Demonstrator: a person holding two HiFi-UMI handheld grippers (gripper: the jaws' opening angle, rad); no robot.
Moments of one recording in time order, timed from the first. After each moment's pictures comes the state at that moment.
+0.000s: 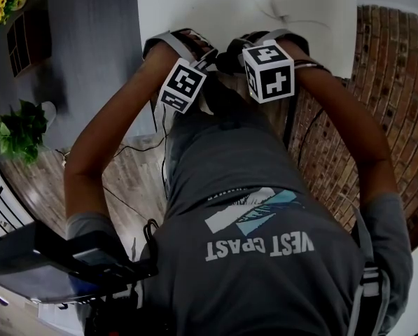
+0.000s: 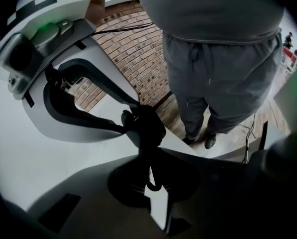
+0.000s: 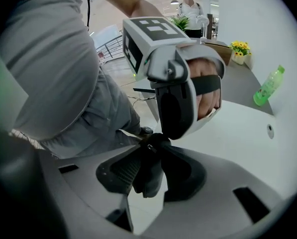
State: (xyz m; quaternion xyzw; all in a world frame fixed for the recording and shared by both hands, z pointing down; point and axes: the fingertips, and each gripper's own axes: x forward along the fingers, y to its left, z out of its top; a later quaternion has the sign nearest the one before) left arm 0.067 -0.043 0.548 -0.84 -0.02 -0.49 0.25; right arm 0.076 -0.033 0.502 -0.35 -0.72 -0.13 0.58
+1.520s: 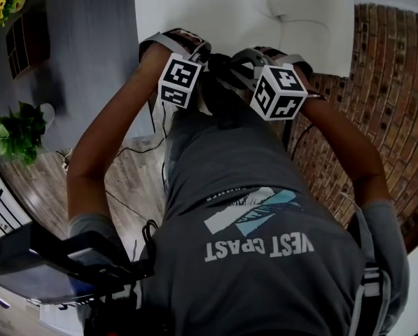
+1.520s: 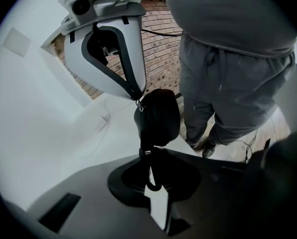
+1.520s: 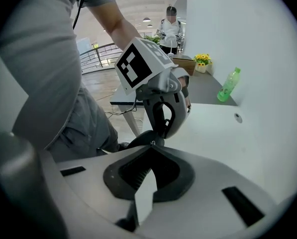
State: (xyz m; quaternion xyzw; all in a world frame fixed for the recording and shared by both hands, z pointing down) left arm 0.055 -0.054 0.558 -0.85 0.02 -0.49 0.17; right arm 0.073 -0.040 0.492 -0.17 -0.82 -0.11 0.53
